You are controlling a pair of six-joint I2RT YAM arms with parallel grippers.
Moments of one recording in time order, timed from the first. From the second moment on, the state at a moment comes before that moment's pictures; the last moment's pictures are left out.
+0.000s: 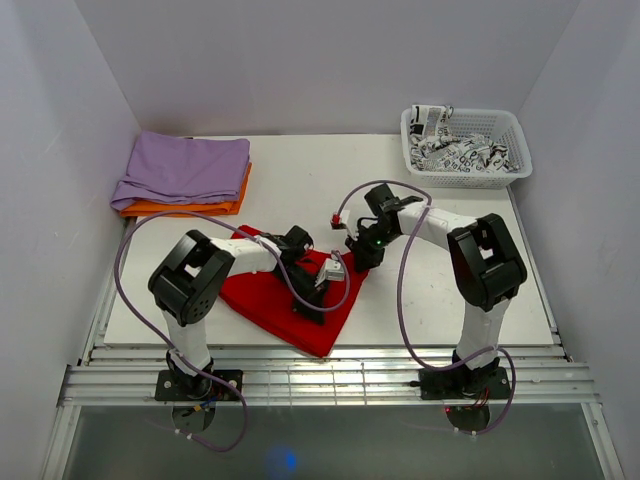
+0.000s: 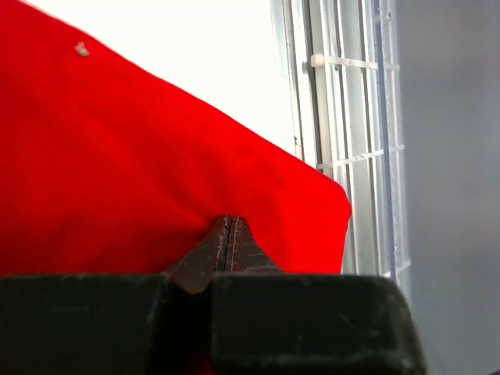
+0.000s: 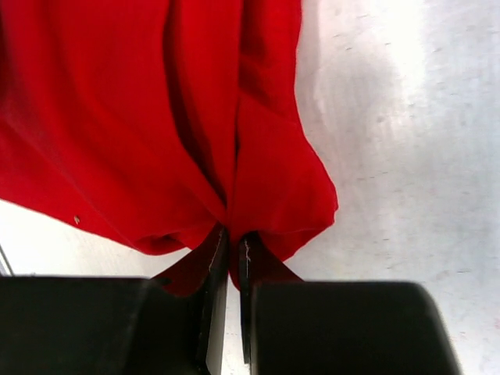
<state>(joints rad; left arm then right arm) -0.67 1.85 0.98 -0.57 0.99 0.70 0.50 1.88 1.22 -0.62 -0.59 -0.69</state>
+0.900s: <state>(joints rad) -0.01 1.50 1.05 -0.43 1.01 0.10 0.44 1.88 1.69 -0.74 -0.52 -0.50</state>
